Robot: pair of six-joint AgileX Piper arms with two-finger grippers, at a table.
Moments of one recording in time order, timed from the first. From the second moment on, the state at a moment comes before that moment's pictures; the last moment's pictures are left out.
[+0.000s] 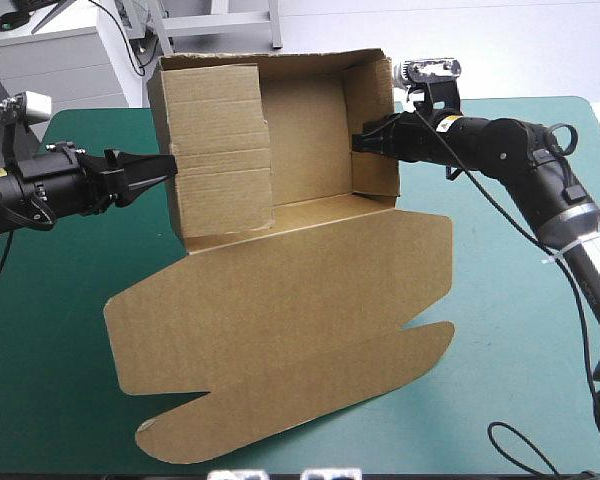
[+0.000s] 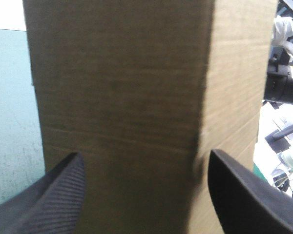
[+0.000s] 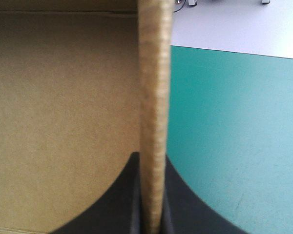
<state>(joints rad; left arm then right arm) 0.23 1.19 -1.45 -1.07 1.25 0.46 0.32 1.55 -1.60 0.53 0.66 -0.27</state>
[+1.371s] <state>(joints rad) 0.23 1.17 -1.45 -0.57 1.25 0.27 0.62 1.64 -1.83 0.14 0.78 -0.01</state>
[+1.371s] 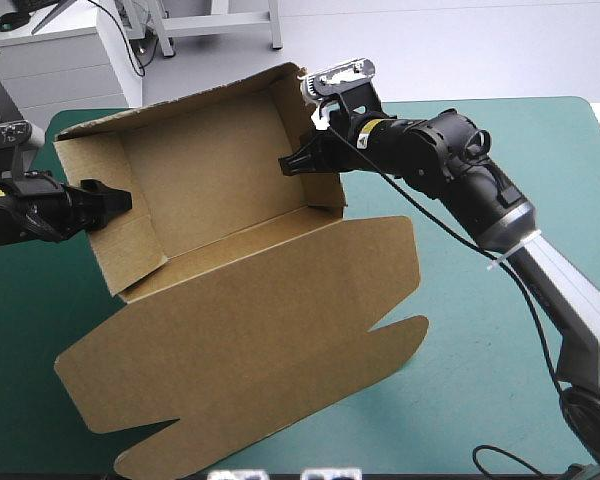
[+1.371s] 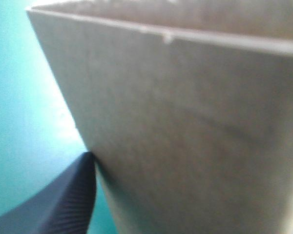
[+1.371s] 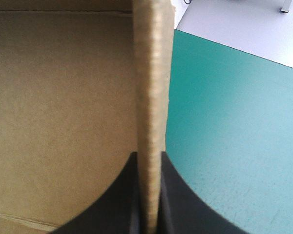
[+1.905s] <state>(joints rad) 0.18 1.21 -1.44 -0.54 1.21 0.25 0.63 1.64 -1.84 0.01 0.88 0.09</state>
